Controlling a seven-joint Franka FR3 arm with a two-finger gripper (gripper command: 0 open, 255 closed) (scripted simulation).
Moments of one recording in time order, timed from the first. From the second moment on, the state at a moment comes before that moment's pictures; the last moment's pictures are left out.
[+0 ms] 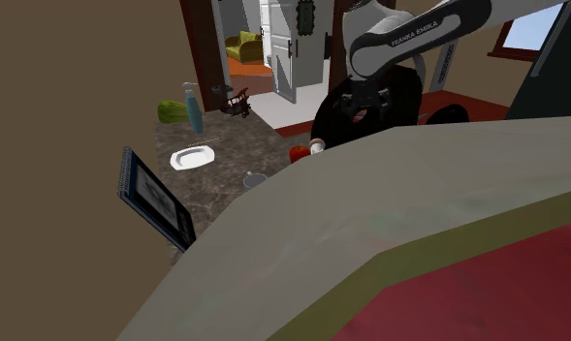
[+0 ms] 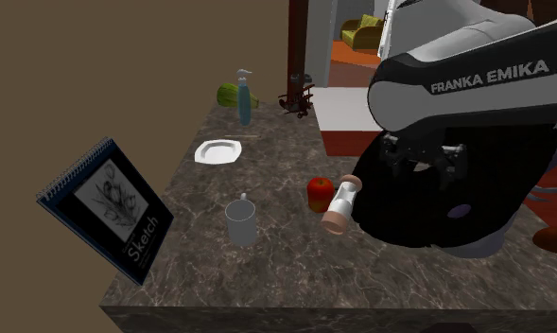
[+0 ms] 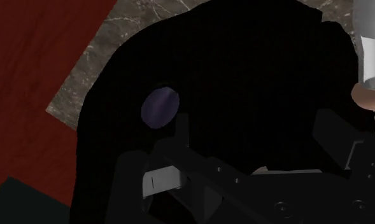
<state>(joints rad) -0.43 -0.33 0.21 -2.33 -0.28 1.98 1.04</state>
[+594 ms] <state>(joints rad) -0.45 -0.17 0.29 -2.31 -0.37 2.09 1.38</state>
